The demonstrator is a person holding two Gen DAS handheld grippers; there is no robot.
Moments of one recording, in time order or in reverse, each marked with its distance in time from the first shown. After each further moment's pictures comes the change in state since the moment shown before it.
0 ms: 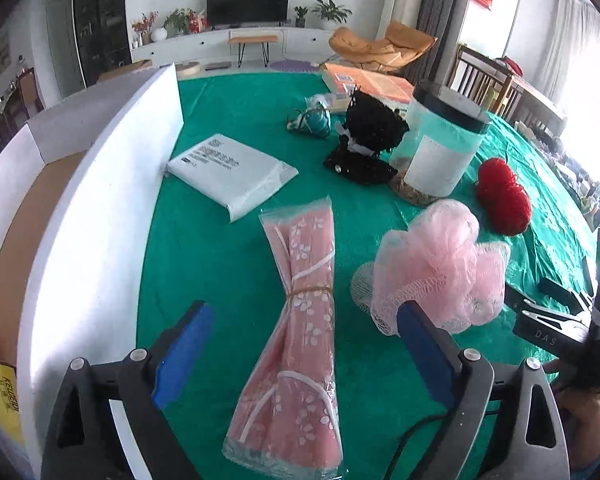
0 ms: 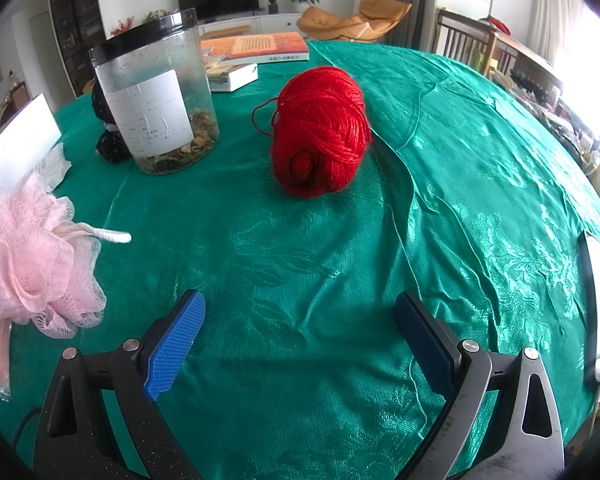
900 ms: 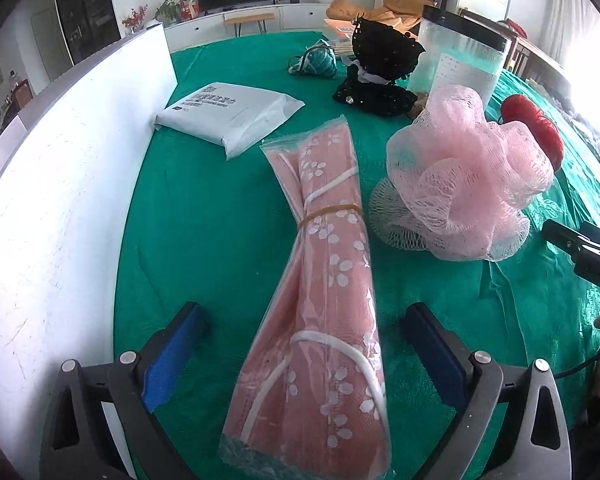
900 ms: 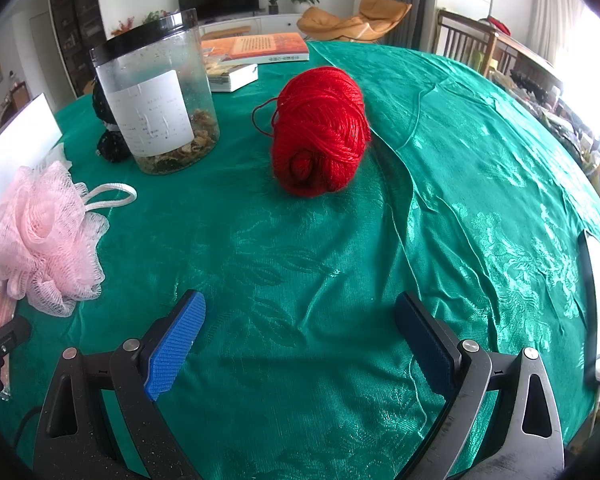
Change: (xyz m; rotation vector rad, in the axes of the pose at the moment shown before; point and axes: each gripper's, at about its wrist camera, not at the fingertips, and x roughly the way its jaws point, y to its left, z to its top) left arm 0.038 -0.002 -0.032 0.075 0.059 0.075; right arm 0.000 0.000 0.000 0.000 0.000 0.000
